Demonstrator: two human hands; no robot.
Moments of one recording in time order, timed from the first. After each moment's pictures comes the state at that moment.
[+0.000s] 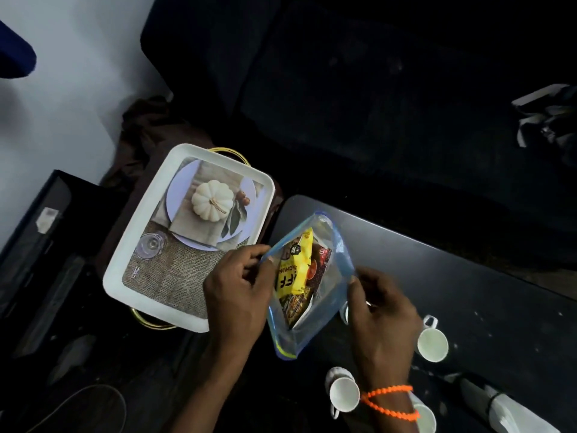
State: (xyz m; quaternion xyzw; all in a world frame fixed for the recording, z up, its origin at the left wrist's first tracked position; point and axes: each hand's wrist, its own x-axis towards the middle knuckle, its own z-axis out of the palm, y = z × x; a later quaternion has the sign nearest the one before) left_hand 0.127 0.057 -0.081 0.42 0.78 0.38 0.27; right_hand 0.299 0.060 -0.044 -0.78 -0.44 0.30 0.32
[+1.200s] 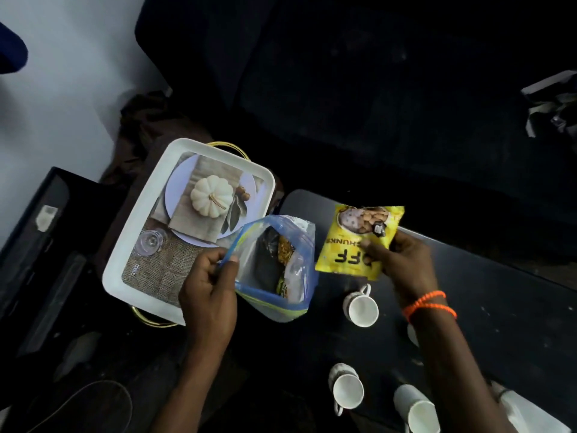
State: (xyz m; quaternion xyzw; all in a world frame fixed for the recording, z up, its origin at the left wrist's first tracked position) left_hand 0.098 0.046 -0.099 0.24 0.80 0.42 0.35; right_hand 0.365 0.144 -0.116 -0.72 -0.33 0.55 0.27
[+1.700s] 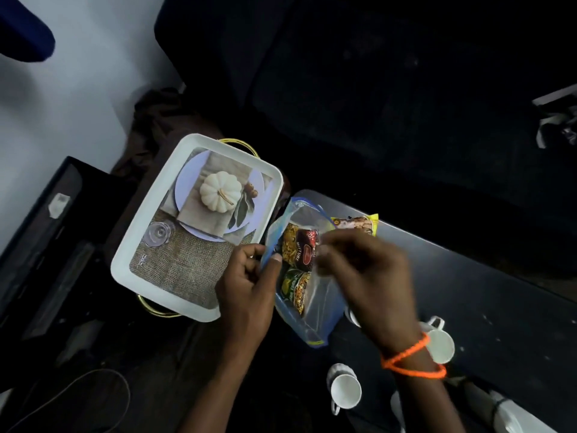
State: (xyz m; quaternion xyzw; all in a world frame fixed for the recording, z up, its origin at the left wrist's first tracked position) left_hand 0.137 0.047 -0.088 0.27 0.78 0.43 0.36; right_hand 0.291 0.106 -0.039 -0.58 -0.56 0.50 0.32
